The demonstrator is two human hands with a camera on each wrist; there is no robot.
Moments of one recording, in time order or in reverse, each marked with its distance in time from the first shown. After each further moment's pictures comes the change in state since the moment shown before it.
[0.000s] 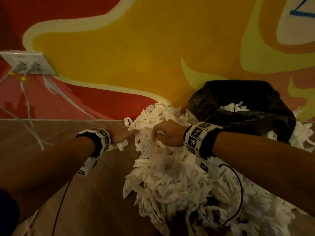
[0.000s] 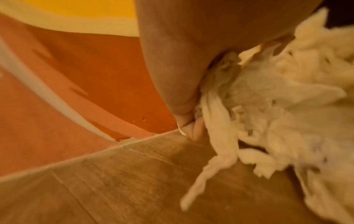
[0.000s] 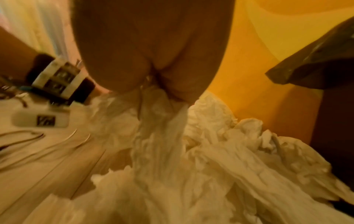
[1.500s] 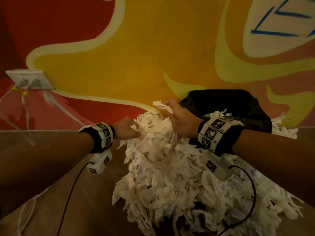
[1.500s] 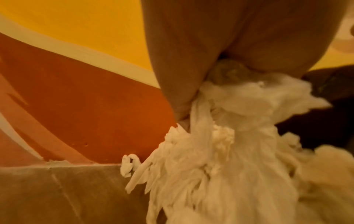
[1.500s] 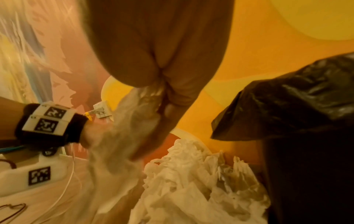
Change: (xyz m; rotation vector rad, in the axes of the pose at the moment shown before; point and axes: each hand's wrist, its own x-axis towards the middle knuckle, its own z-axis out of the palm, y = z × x) left_hand -0.005 0.083 -0.027 -0.167 0.043 -0.029; right_hand -0.061 0.032 -0.057 0.249 0.375 -0.004
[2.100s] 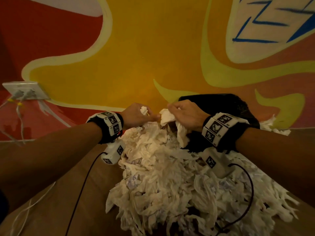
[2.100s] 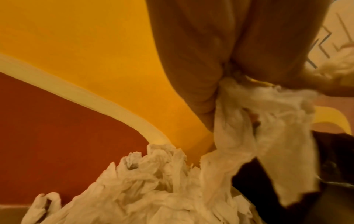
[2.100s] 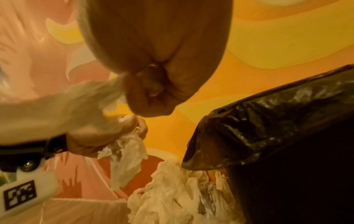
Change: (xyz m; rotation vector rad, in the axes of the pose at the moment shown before) left_hand 0.000 0.091 -0.018 -0.357 0.086 0.226; right_hand -0.008 0.019 -0.049 0.006 0.162 0.064
